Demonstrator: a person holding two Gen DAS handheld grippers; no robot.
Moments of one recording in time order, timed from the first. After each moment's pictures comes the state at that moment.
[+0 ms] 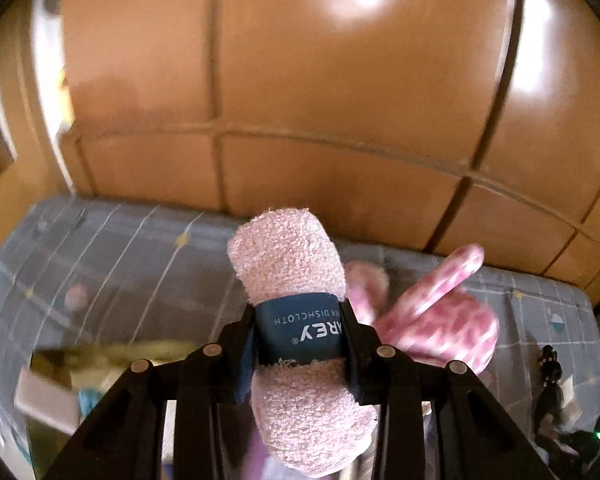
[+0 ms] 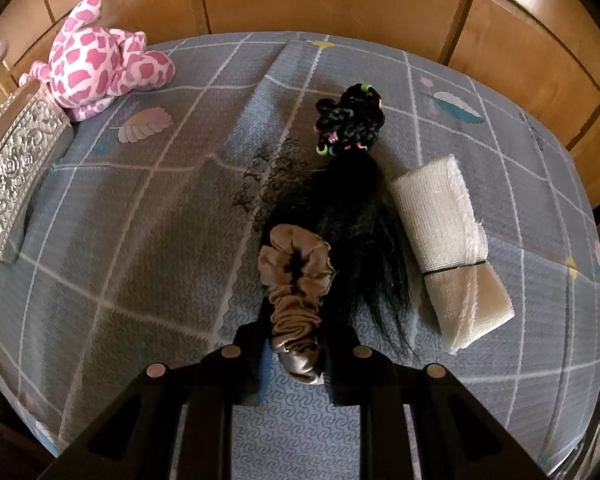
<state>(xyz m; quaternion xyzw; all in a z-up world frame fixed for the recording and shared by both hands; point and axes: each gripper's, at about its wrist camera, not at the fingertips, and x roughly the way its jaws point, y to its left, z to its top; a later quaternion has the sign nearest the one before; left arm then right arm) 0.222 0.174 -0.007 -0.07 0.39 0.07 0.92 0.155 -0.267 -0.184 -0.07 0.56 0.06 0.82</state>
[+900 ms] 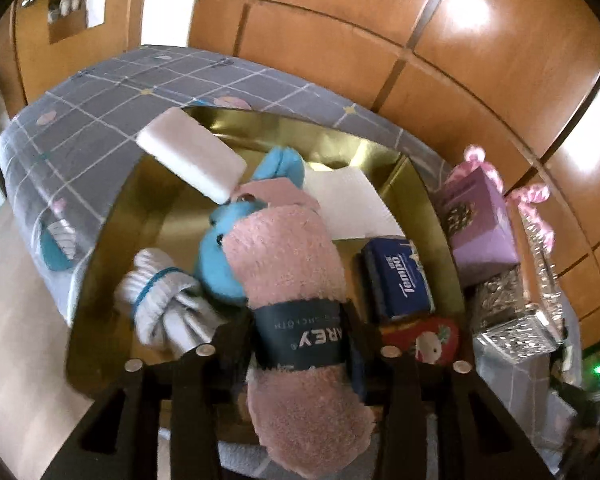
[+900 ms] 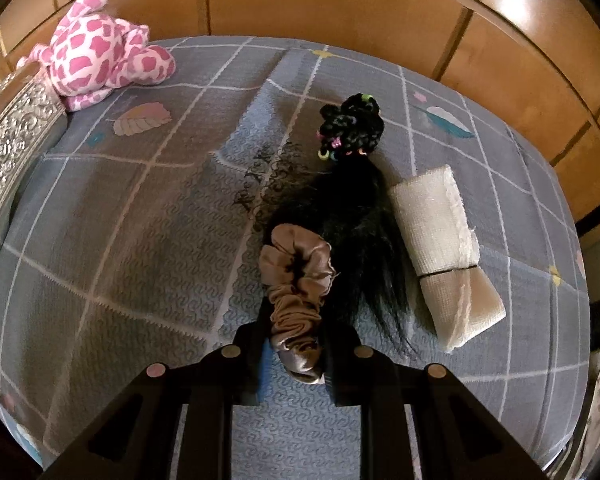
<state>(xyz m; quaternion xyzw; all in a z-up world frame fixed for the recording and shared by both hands) -0.015 0.308 -0.116 -0.23 0.43 0.15 0.86 0.142 -0.244 -0.186 -0.10 0.54 0.03 0.83</state>
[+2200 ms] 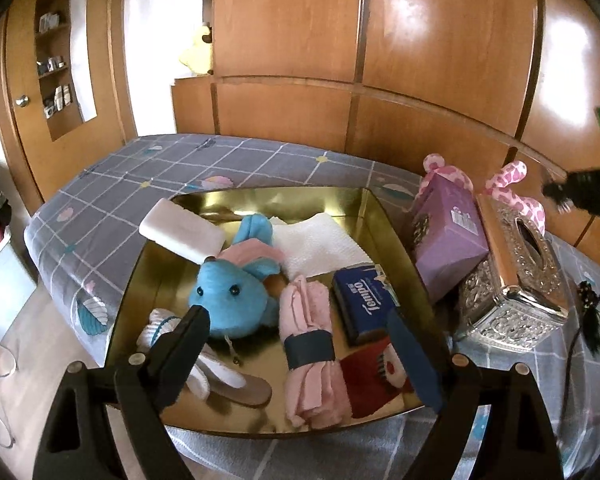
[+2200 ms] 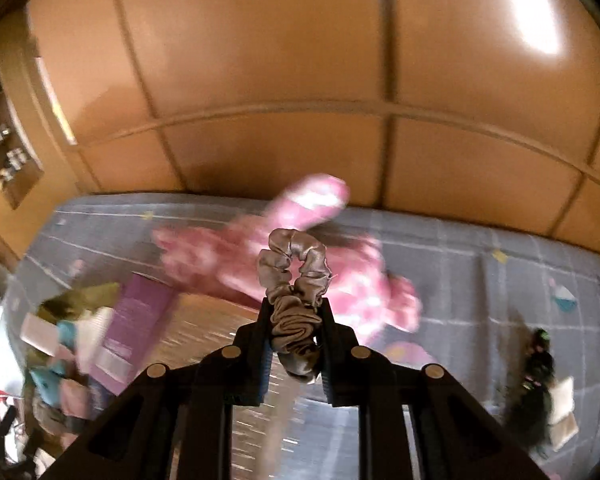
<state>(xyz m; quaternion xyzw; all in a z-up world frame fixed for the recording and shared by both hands) -0.030 0.250 -0.075 -0.10 0.36 0.18 0.91 0.226 0.003 -0.044 -0.02 0.43 0.15 0.89</state>
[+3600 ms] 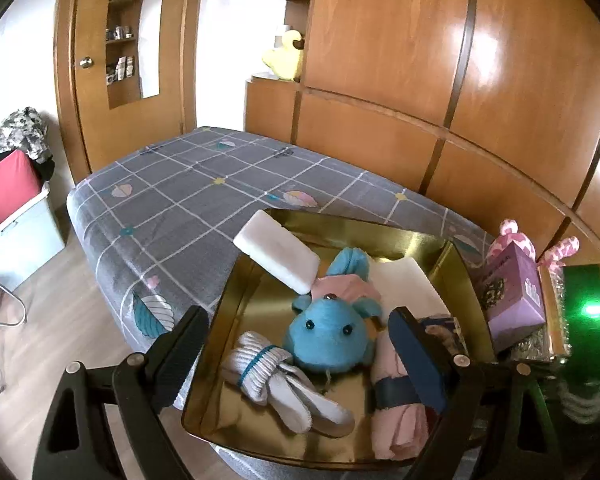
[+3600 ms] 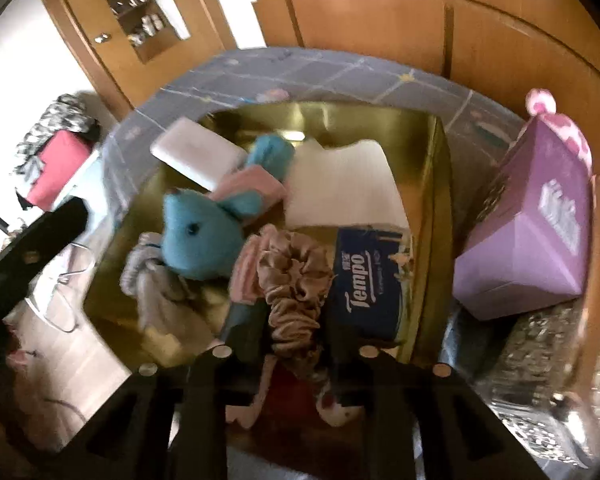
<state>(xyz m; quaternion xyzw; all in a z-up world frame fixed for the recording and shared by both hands) -0.057 0.331 -0.068 -0.16 0.32 0.27 0.89 0.081 0.209 -0.152 -0.14 0.51 0.38 0.76</state>
